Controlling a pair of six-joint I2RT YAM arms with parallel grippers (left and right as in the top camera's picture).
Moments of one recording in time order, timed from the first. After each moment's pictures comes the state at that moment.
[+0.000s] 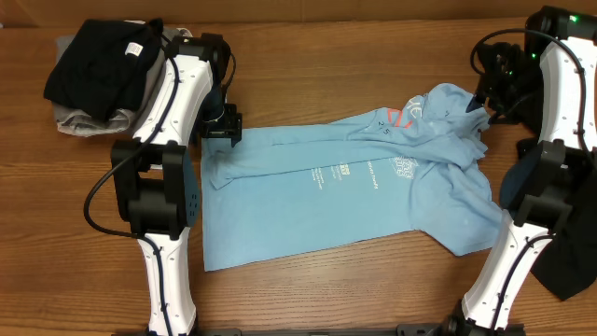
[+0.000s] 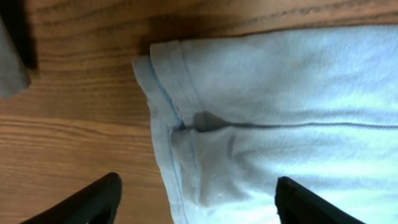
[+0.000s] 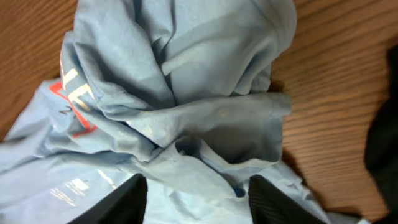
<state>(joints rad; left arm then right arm) -0.13 2.31 2.04 -1.45 -0.07 -0.18 -0.27 2.36 2.35 -1.62 -0.19 0.14</state>
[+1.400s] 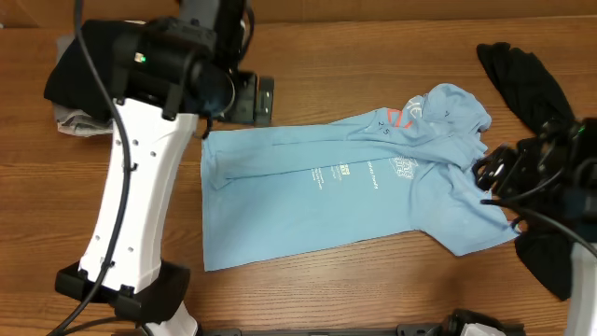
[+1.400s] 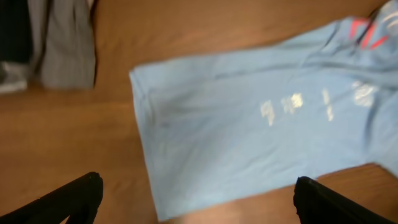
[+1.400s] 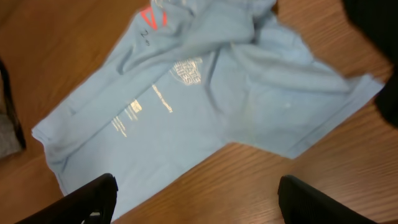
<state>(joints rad) -0.37 1.82 2.30 -1.69 -0.07 -0.29 -0.27 1.13 1.35 -1.37 -0.28 0.31</state>
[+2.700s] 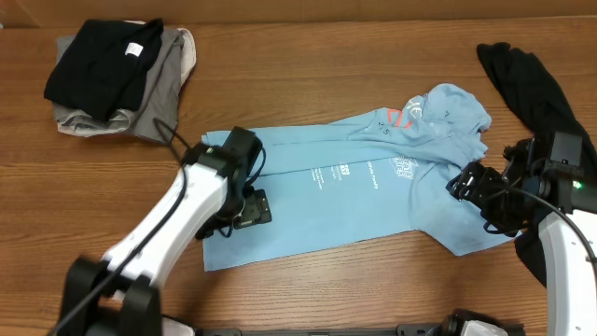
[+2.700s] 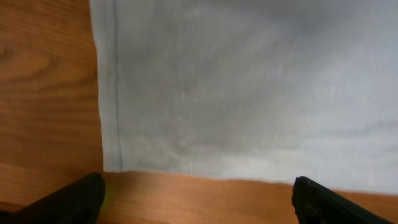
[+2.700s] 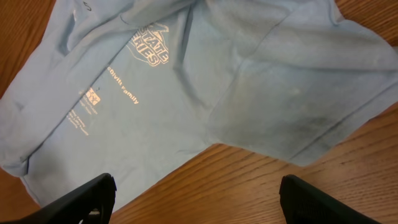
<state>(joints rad) -0.38 1.57 1.05 -1.12 0.00 -0.66 -0.27 1.22 1.06 -1.16 -0.29 0.31</state>
